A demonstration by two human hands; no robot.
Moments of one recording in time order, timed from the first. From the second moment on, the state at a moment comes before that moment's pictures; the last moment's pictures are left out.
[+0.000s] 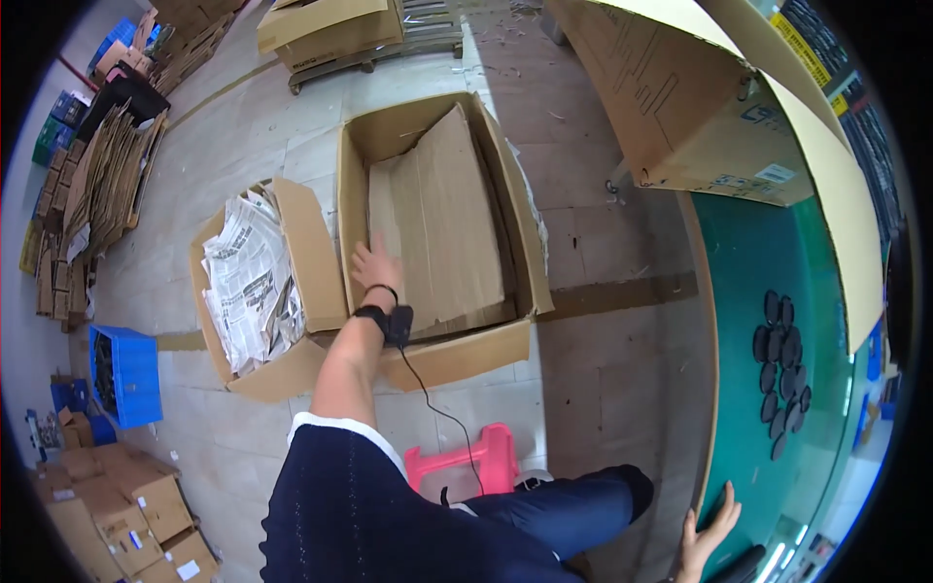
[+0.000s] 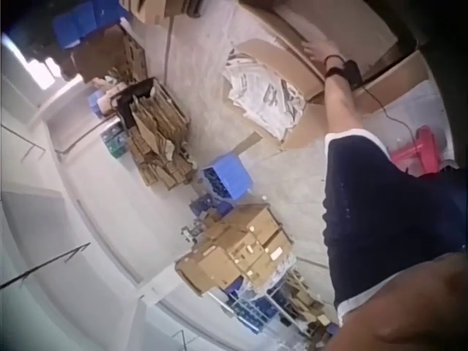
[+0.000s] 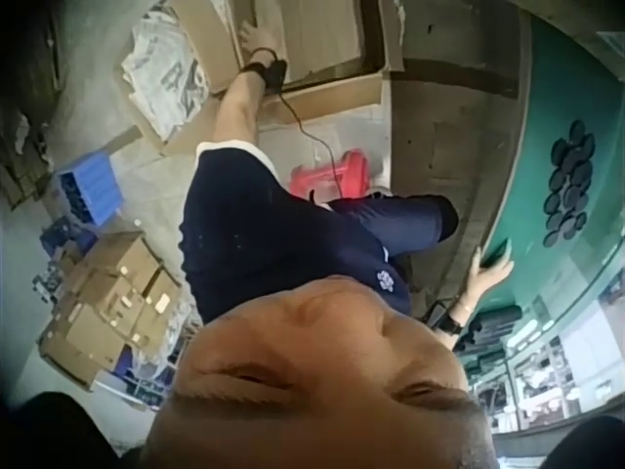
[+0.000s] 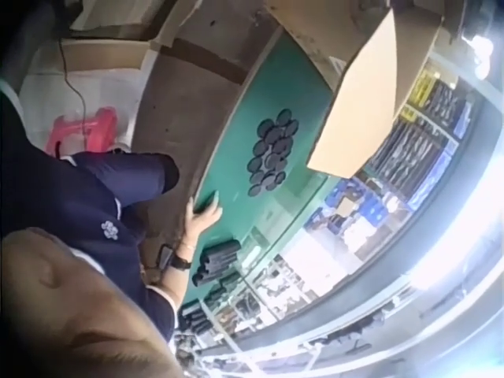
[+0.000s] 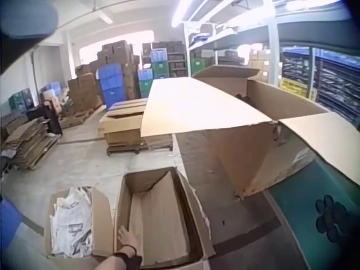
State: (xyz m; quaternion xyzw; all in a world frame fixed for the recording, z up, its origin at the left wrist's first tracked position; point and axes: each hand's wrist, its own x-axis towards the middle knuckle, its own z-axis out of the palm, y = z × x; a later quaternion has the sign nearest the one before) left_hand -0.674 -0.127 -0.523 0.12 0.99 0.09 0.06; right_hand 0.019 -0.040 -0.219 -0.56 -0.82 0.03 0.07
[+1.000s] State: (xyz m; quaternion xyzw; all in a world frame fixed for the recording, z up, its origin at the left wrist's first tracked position) left_hand -0.289 -0.030 -0.265 0.70 0.44 0.53 0.20; right_hand 0.019 -0.046 -0.178 -0.52 -0.84 0.00 0.16
